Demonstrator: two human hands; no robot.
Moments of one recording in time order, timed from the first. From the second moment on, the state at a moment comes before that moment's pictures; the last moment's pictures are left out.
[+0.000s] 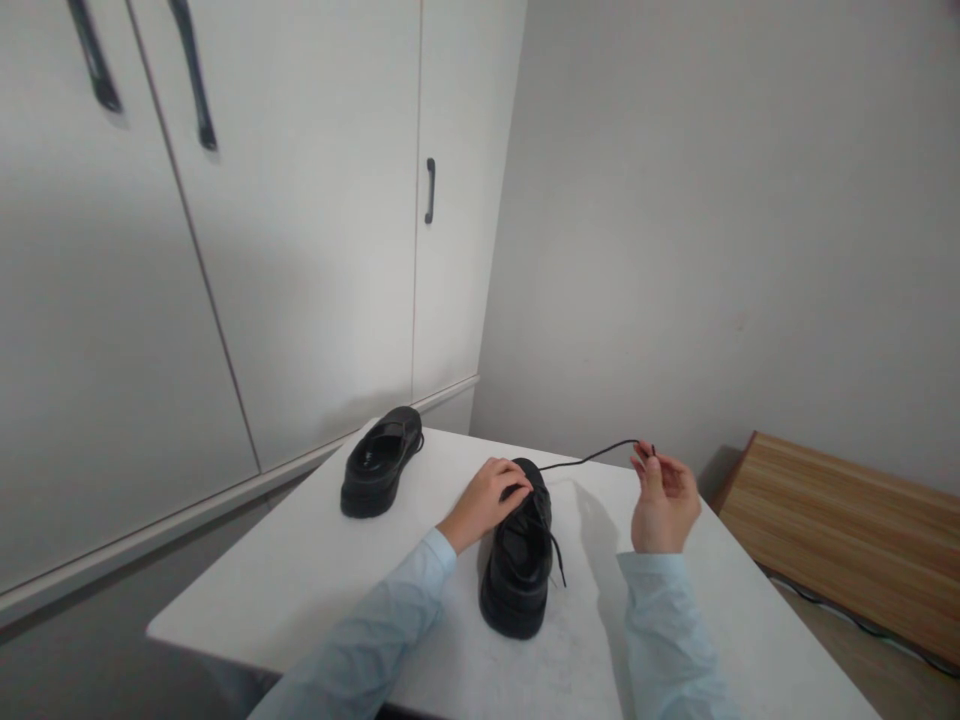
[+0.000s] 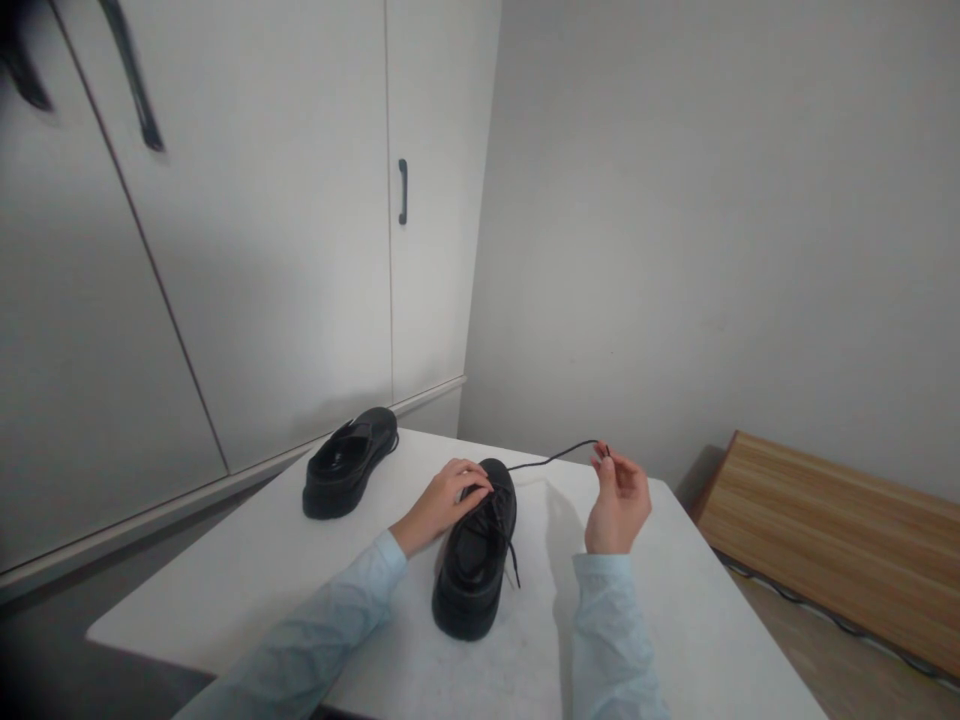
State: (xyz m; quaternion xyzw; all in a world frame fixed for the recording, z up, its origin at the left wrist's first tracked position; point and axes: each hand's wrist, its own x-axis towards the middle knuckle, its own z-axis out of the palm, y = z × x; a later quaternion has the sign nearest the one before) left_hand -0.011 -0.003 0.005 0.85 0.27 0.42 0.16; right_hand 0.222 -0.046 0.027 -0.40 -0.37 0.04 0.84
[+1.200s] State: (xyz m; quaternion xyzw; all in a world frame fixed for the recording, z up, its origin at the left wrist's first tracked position) left_hand -0.006 0.001 -0.003 0.86 0.27 0.41 0.13; right_hand 0.190 -0.046 0.009 -0.57 -0.77 -0.04 0.29
